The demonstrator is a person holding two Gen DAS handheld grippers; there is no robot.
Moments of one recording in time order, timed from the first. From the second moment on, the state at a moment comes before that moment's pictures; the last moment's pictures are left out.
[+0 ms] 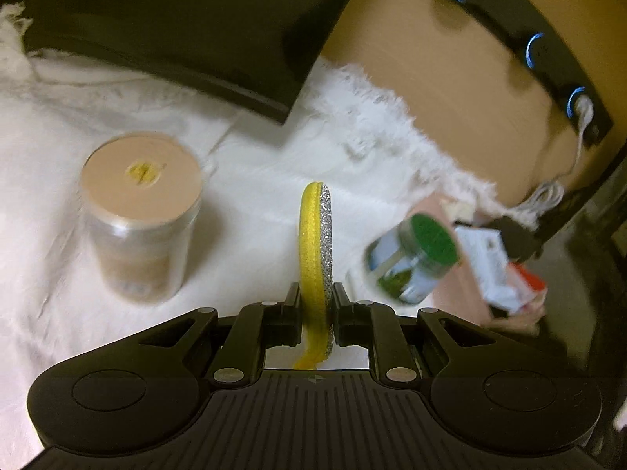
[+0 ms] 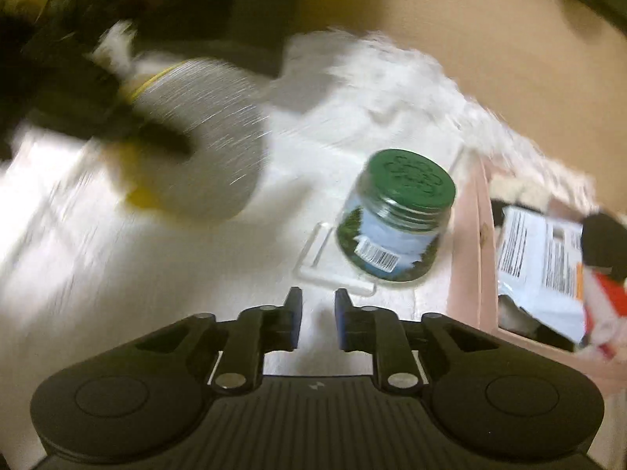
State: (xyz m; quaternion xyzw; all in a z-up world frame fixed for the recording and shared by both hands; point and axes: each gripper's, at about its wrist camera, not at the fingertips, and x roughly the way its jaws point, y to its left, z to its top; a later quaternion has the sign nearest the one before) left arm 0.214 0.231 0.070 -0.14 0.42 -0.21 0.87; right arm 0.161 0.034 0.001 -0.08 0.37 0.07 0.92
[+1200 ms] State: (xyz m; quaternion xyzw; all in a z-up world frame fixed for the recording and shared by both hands) left arm 0.215 0.213 0.037 -0.11 0.47 -0.17 0.86; right arm 0.118 0.039 -0.003 -0.06 0.40 0.07 0.91
